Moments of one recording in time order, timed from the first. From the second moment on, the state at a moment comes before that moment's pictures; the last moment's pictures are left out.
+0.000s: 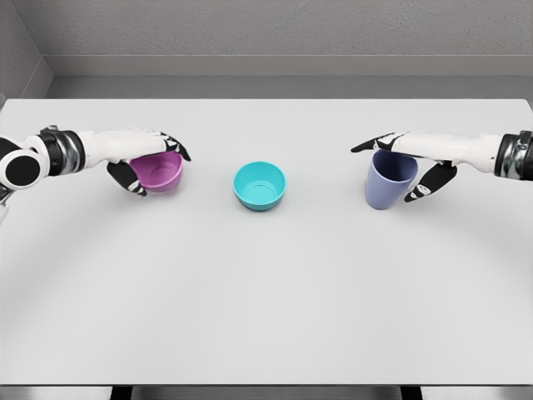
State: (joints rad) left arm -0.80 0.73 -0.82 -1.38 -0.28 -0.19 -0.61; right arm -0.92 -0.87 1.09 -1.19 -0.15 -0.59 0.49
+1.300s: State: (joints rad) left arm -0.85 0.61 -0.83 -1.49 -0.34 -0.19 -0.61; right arm -0.95 -0.86 1.10 -1.16 -0.14 -0.59 0.49
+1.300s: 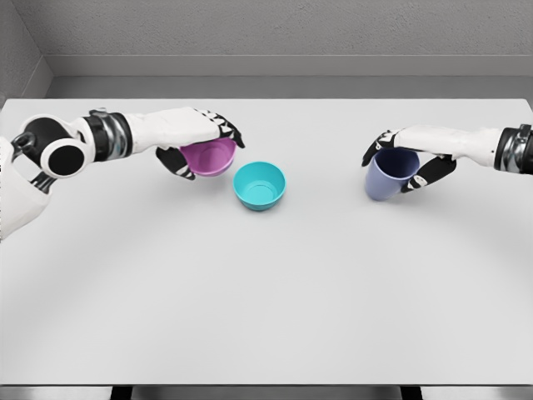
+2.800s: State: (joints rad) left arm -0.81 0.44 -0.84 -1.49 -0.44 -0.19 -0.61; right arm -0.98 -0.90 1.09 -1.23 -0.15 -0.59 0.49
